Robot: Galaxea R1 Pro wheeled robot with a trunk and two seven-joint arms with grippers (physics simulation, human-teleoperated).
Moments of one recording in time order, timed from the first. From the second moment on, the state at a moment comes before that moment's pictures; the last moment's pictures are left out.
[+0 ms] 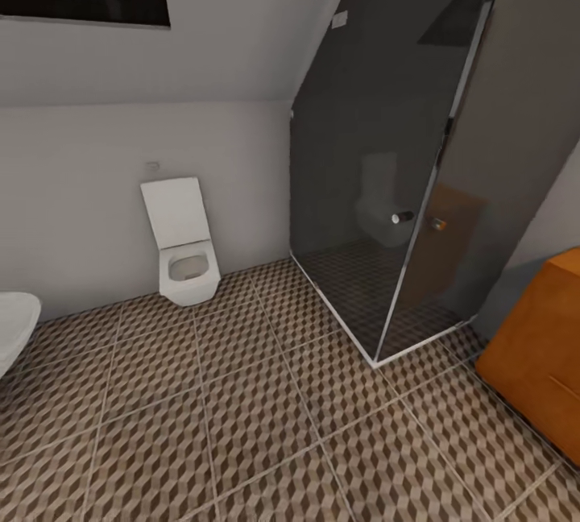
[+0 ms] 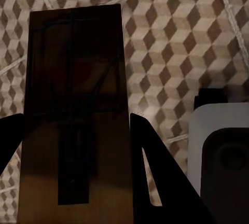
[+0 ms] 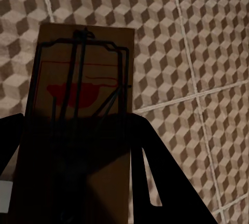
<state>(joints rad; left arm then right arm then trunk) -0.48 0.28 -2.23 -0.47 2.09 -0.14 0.38 -0.30 0.04 0.73 -0.03 -0.38 -0.30 -0.42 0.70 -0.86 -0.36</state>
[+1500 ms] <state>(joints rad) -0.48 0.28 -2.23 -0.47 2.09 -0.14 0.38 -0.31 0.02 0.67 -0.04 -0.42 -0.31 -0.44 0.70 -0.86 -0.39</state>
